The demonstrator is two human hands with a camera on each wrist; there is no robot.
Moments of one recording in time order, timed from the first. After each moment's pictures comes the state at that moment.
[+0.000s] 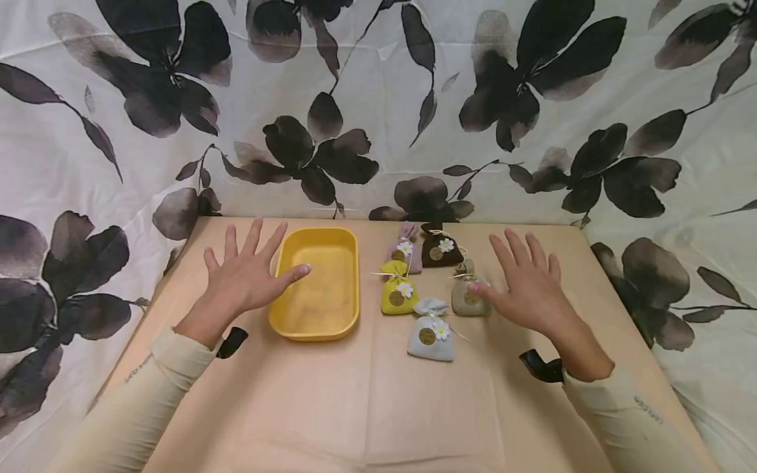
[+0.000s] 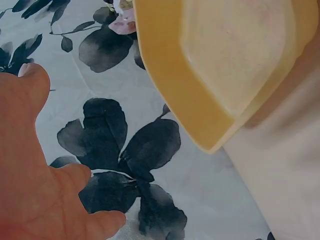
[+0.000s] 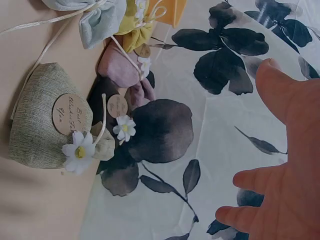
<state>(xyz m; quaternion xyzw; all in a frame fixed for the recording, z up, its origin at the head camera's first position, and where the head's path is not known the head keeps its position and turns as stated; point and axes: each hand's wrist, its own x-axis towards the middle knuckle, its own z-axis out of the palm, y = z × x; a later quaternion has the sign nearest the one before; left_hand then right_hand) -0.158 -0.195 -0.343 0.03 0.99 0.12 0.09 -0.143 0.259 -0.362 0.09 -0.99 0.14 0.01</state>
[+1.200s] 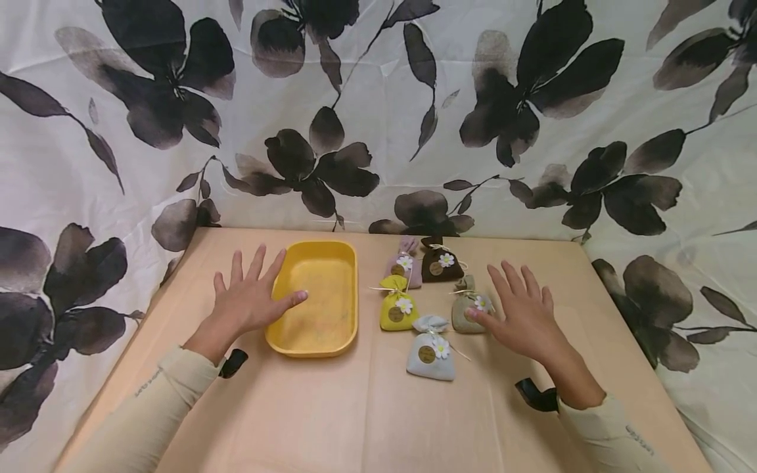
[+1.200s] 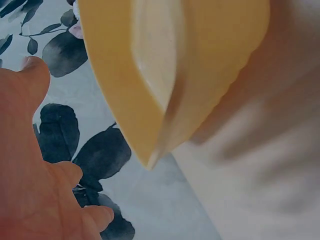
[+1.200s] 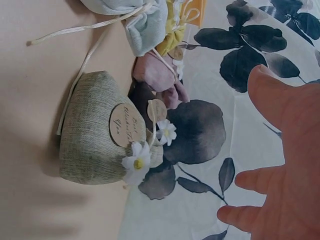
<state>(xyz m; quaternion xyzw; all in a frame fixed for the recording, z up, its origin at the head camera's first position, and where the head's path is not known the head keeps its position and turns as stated) -0.169 -0.205 -0.392 0.03 0.99 0.13 0.11 -0.139 0.264 -0.397 0.08 -0.98 0.17 -0.01</state>
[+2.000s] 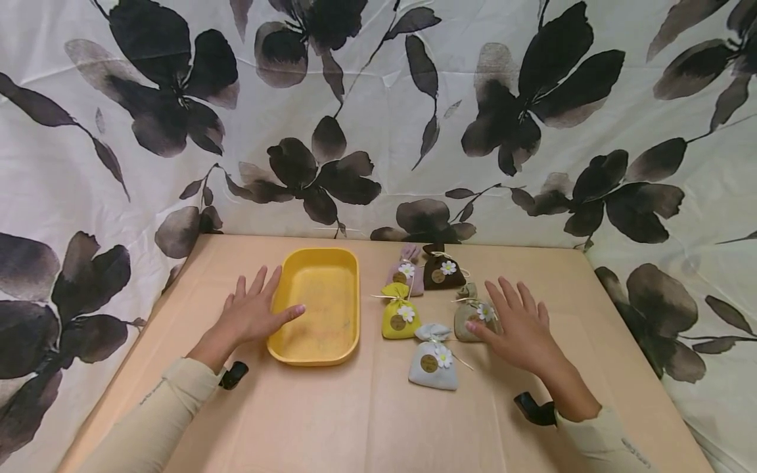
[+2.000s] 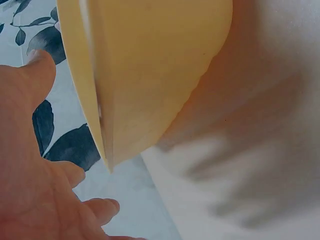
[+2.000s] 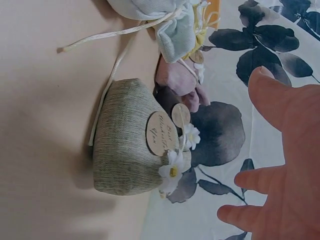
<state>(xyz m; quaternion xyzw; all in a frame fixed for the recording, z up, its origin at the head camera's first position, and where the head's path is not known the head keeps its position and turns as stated) -0.173 -0.216 -0.417 0.03 0.97 0.19 0.14 -0.142 0.263 -0.419 0.08 -0.98 0.17 -0.02</state>
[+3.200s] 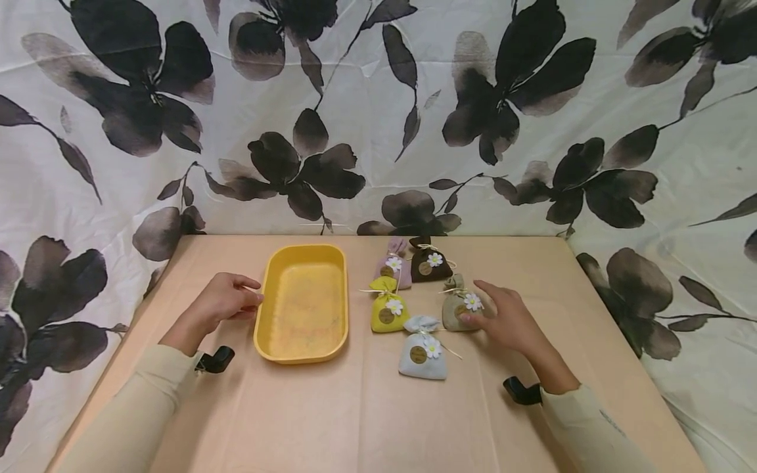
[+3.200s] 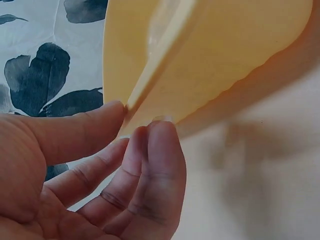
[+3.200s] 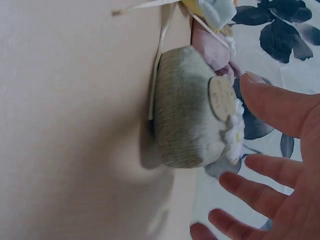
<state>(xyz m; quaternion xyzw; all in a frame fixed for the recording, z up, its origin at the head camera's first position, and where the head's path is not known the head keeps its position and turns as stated) -0.196 -0.240 -0.409 -0.08 0.85 0.47 0.20 -0.156 0.289 -0.450 0.06 -0.96 0.28 -0.03</state>
